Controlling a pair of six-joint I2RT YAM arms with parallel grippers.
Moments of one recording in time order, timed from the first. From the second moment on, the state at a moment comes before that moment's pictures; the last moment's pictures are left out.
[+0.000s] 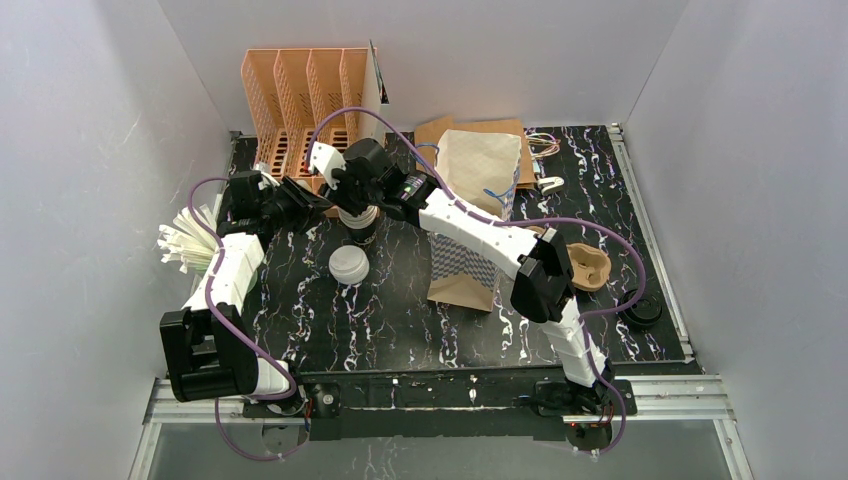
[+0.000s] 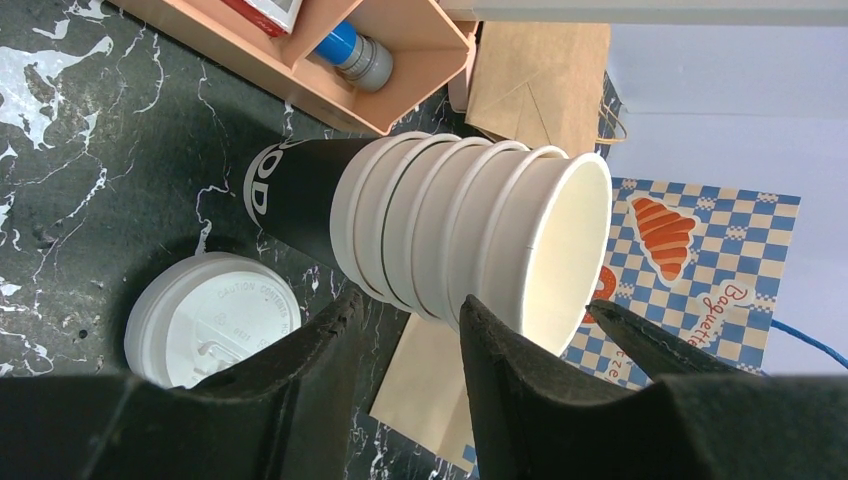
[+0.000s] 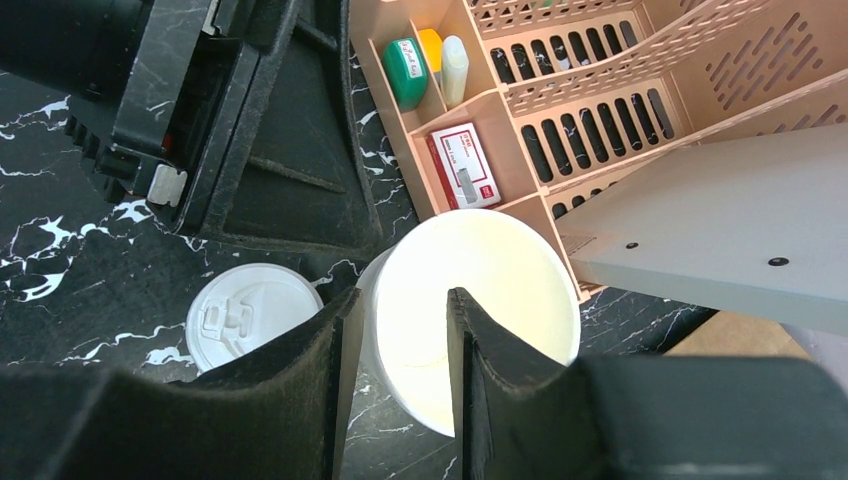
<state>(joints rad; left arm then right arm) 0.11 1.34 0.93 -0.25 0.50 -0.82 0.99 2.18 2.17 -0.46 -0.05 -0.34</state>
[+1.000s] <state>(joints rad) 0.11 1.35 0.95 -0.24 0.51 -0.84 0.98 2.22 2.16 -0.47 -0.09 -0.34</state>
